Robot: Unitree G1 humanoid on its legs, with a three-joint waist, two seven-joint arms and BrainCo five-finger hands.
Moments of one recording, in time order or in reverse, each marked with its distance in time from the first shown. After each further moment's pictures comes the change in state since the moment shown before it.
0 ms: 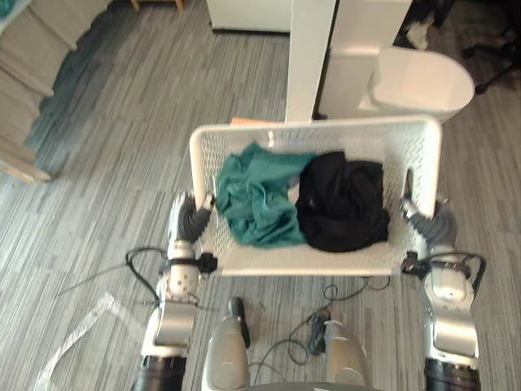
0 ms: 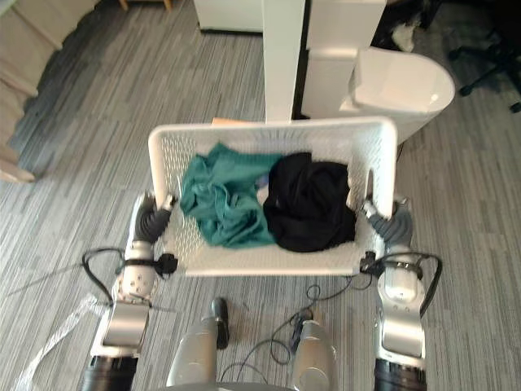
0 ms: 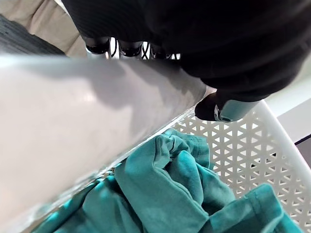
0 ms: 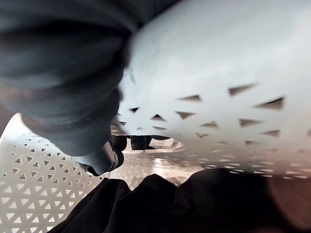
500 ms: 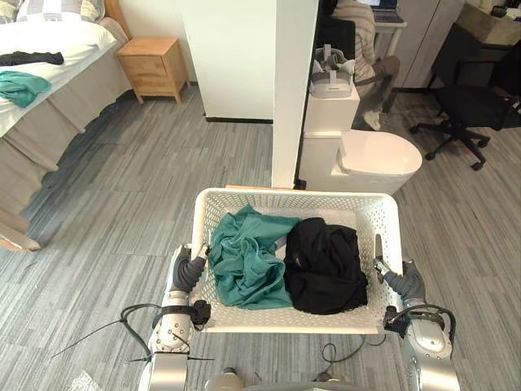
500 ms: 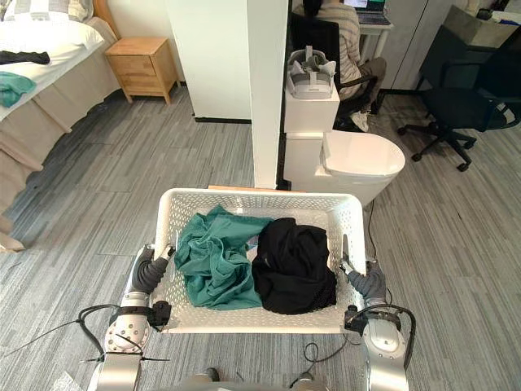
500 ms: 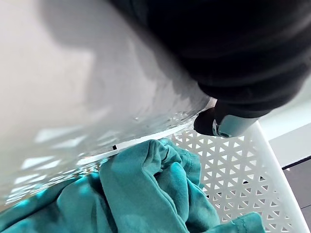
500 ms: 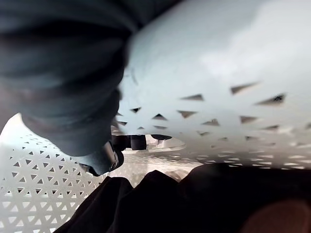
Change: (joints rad) left arm 0.215 -0.060 0.054 -0.011 -0.030 -0.028 -0.086; right arm 0.195 0.102 0.043 0.084 0.000 0.000 0.072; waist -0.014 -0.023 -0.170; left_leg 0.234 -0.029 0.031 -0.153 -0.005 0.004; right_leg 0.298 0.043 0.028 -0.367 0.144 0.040
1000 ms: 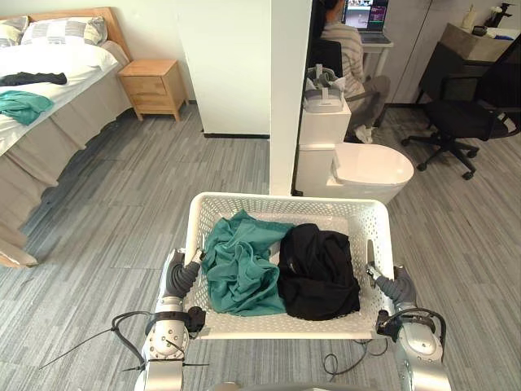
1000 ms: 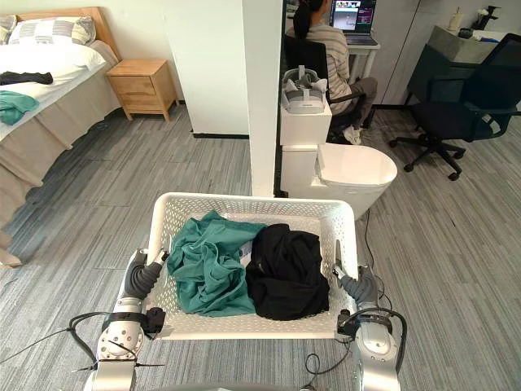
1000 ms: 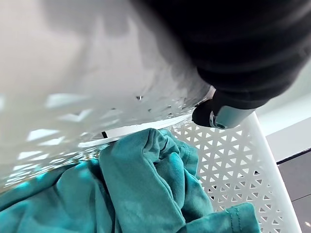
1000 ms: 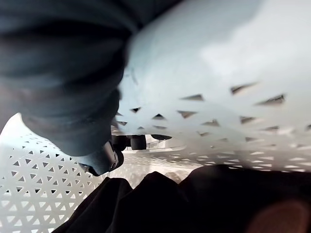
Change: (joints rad) left arm 0.043 -0.015 0.021 -0.031 0.000 0.000 -0.017; right arm 0.012 0.037 0.017 0.025 -0.025 0.000 -0.002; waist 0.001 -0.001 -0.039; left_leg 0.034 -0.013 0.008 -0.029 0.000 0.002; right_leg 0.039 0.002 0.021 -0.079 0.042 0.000
